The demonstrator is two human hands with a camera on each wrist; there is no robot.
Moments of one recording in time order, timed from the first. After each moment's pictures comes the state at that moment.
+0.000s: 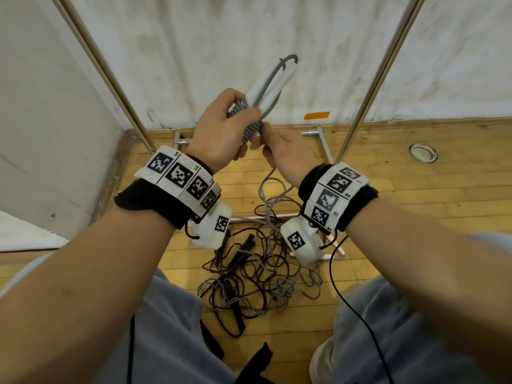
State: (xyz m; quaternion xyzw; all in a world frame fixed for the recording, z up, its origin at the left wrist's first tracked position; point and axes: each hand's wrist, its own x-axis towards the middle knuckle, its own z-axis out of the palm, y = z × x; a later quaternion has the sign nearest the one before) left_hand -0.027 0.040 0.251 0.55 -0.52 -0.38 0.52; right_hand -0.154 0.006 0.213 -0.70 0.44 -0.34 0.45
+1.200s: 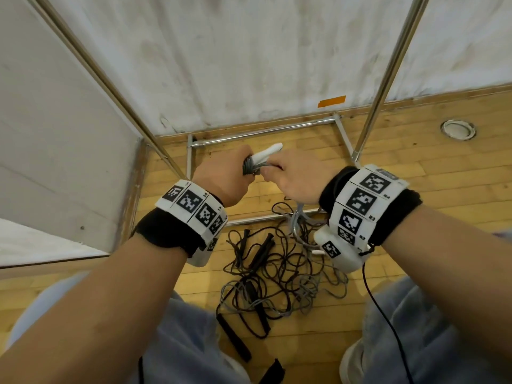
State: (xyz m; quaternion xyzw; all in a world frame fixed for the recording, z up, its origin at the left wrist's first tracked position) left_hand -0.007 0.032 0.196 0.72 -0.68 -0.09 0.03; right_hand -0.167 0.011 0.217 -0.84 0.42 -0.07 0.34
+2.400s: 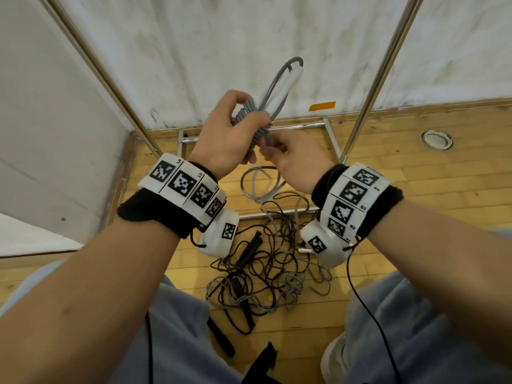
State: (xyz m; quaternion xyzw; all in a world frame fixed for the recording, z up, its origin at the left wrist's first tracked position) left_hand -0.036 0.040 0.246 0.58 -0.54 -0.37 0.49; right_hand -0.171 0.013 0.216 -0.79 0.44 -0.24 0.35
